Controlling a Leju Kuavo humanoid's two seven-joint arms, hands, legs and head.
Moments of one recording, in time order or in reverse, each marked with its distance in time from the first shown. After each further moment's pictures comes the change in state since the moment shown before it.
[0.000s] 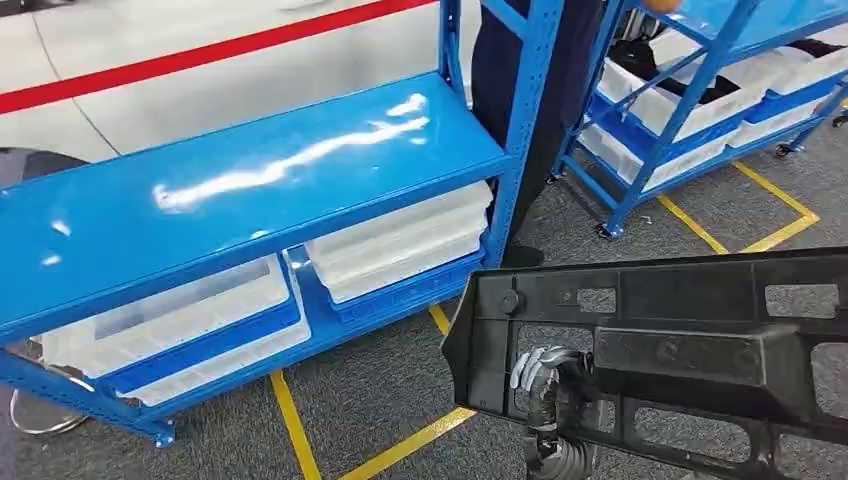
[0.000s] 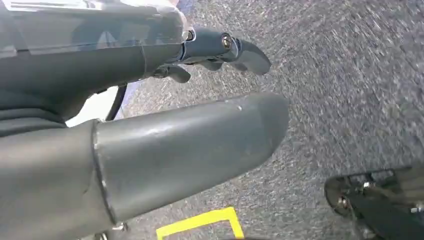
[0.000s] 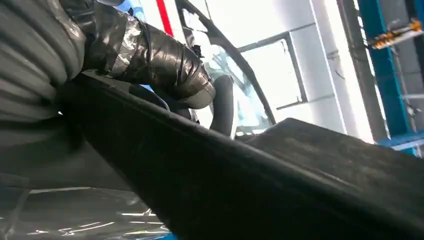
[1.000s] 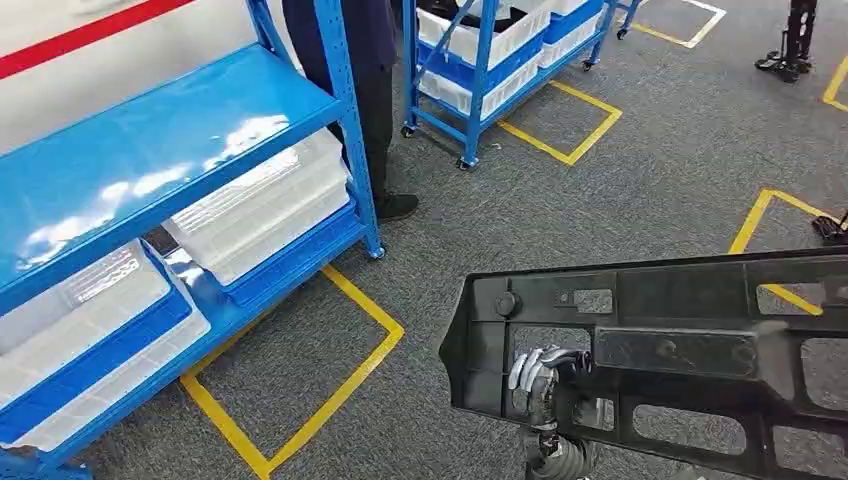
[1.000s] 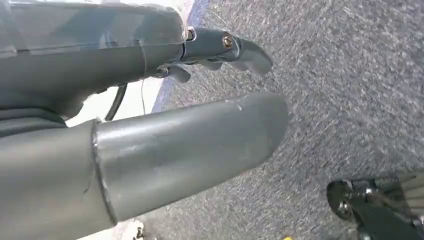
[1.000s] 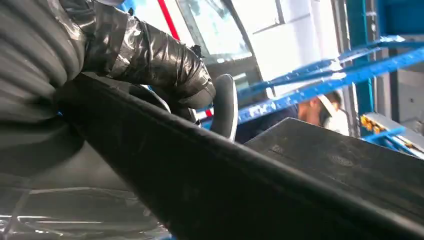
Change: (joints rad) left arm -0.002 0.003 0.026 -0.004 0.014 -0.017 0.011; right arm 0.009 0.026 -0.033 0.021 -0.032 0.073 0.000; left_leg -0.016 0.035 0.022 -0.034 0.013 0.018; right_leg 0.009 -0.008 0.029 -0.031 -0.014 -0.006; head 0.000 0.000
